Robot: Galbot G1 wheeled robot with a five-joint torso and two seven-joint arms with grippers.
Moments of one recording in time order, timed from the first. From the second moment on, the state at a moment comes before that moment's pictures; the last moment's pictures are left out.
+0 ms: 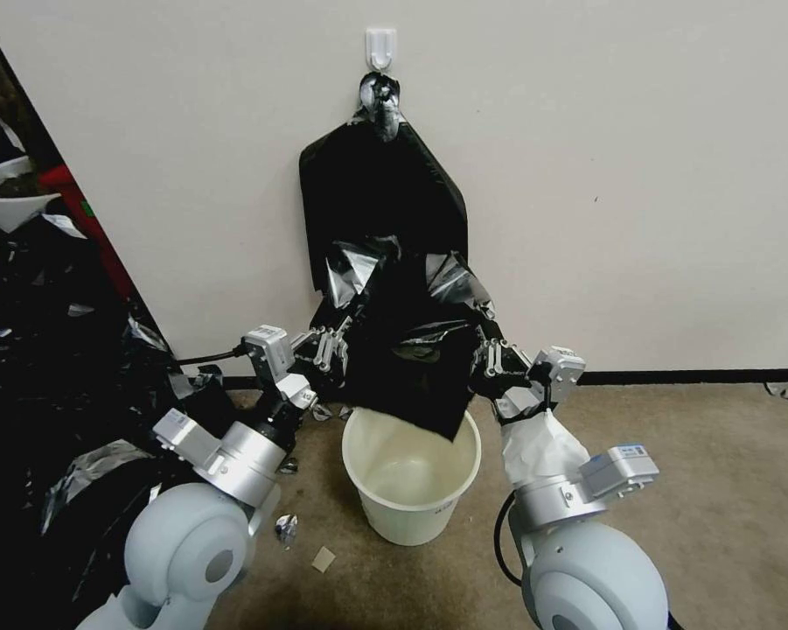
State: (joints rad) left arm 1.39 -1.21 -0.37 -2.34 -0.70 0.17 0.05; right arm -1.38 1.29 0.09 2.40 0.44 -0.11 0.41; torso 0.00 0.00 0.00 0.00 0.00
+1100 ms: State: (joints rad) left arm 1.52 -1.30 -0.23 -1.99 -0.32 0.02 0.03; right arm -1.40 1.22 -0.07 2.01 0.42 0.06 0.61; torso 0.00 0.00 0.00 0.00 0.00
